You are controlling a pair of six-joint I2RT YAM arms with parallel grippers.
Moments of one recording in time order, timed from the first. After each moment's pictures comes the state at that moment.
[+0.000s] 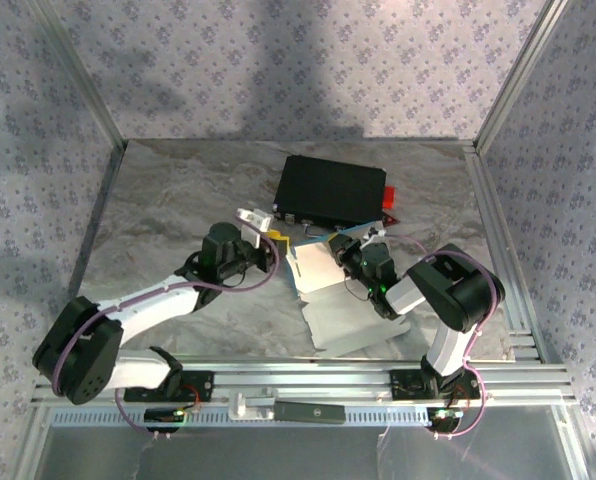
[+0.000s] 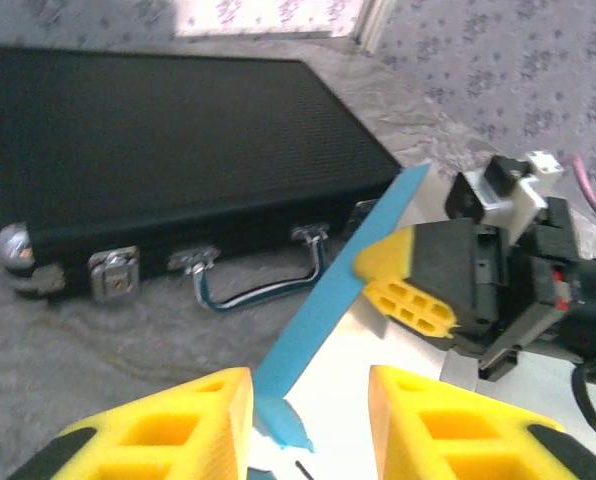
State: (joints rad) left arm -0.64 1.29 0.57 0.38 0.21 -0.28; right arm 0.57 1.75 0.39 1.16 -0.02 1.40
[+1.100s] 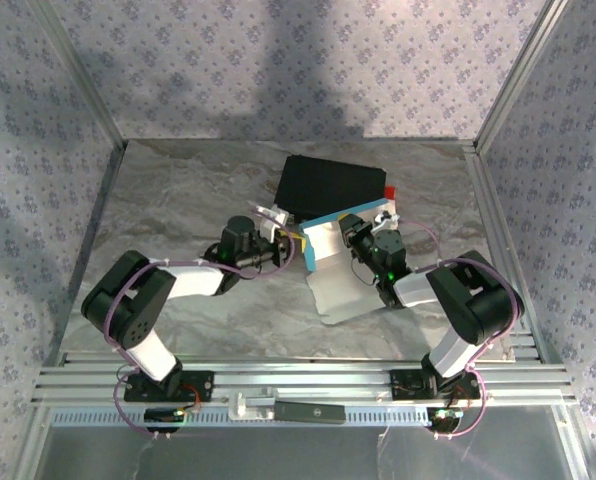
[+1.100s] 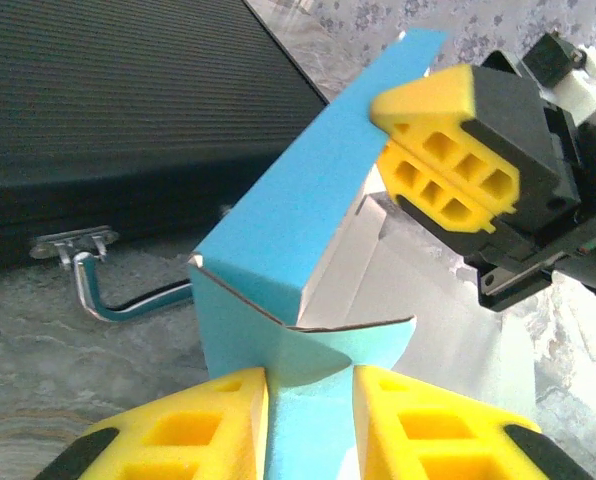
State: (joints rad) left arm -0.63 1.64 0.66 0.65 0.43 -0.41; right arm 0.49 1.64 0.45 1.11 -0.03 1.40
